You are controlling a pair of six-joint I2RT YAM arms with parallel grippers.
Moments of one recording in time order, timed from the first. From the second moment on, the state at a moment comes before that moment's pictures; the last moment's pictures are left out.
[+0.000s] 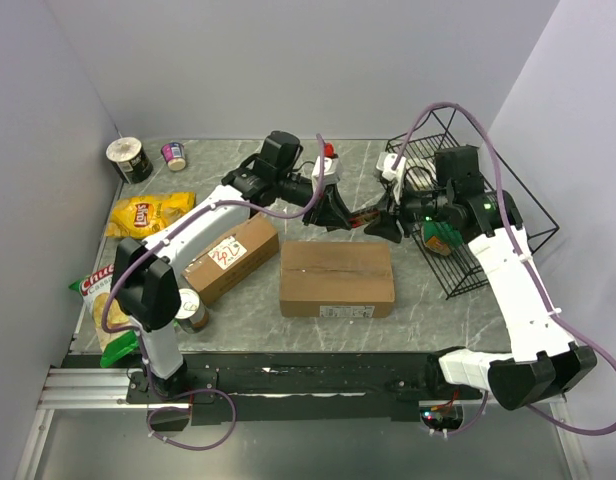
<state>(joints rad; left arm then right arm) -0.65 1.79 1.66 -0.34 1.16 0.37 0.26 1.23 1.47 -1.00 -0.79 -0.64</state>
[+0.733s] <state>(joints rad) -0.64 1.81 1.66 -0.37 1.21 0.30 0.25 1.25 1.41 -0.82 -0.95 -0.51</state>
